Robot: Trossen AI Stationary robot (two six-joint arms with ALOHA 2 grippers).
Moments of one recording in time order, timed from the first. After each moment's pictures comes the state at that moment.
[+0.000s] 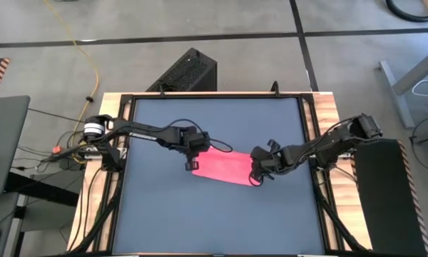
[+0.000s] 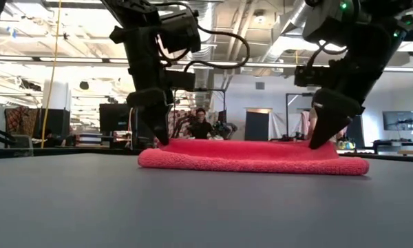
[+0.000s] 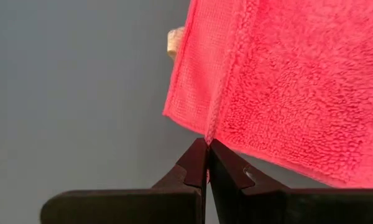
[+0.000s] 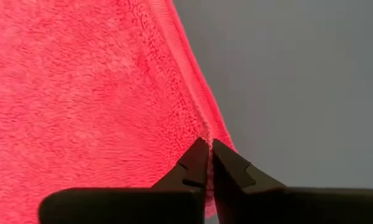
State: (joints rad) left arm 0.10 1.75 1.11 -0.55 -0.20 0.05; right arm 0.21 1.43 0.69 -0.47 0.50 0.67
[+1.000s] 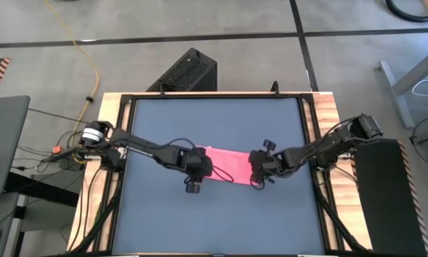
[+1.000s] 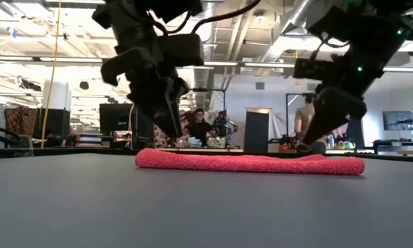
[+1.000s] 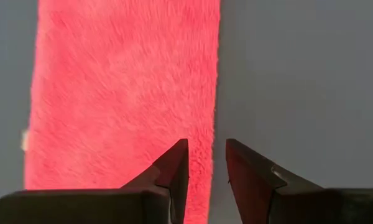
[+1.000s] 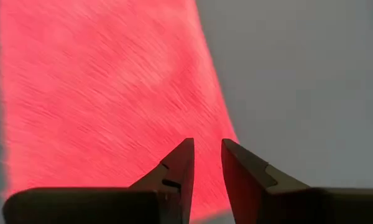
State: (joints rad) left arm -0.13 1.76 1.11 -0.40 -0.11 0.02; right arm 0.25 1.43 0.69 -0.35 0.55 0.47
